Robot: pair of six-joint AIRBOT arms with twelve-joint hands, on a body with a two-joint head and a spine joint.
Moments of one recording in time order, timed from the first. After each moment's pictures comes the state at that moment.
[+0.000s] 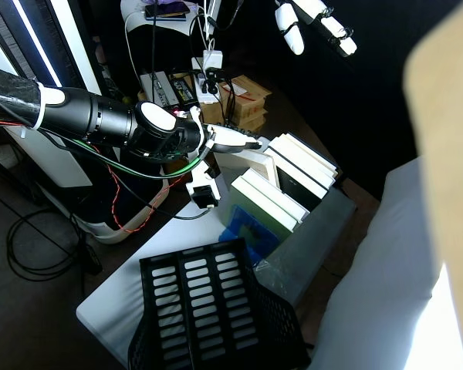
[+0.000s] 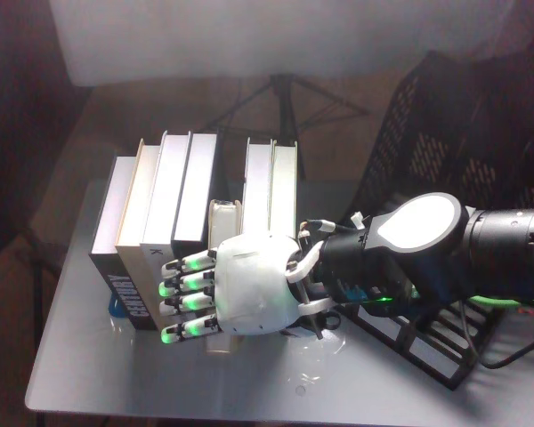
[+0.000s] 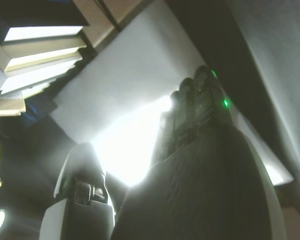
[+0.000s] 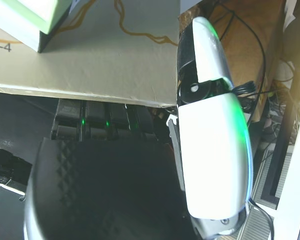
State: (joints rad) left arm 1.44 -0.89 1.09 -0.65 -1.44 0.54; right arm -0.29 -1.66 1.49 -1.70 0.22 -0.07
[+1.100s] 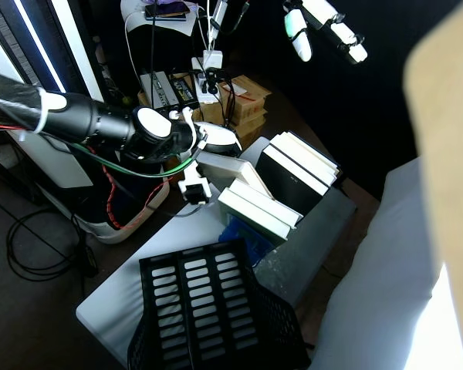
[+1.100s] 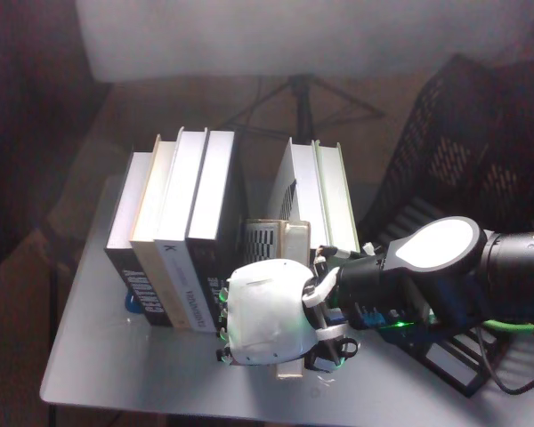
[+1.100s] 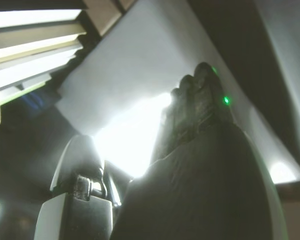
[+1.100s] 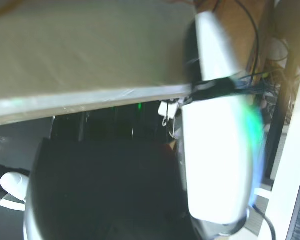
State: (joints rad) left arm 1.29 -0.90 1.20 -0.52 -1.30 0.52; right arm -0.34 -1.63 1.46 -1.61 0.26 -0.07
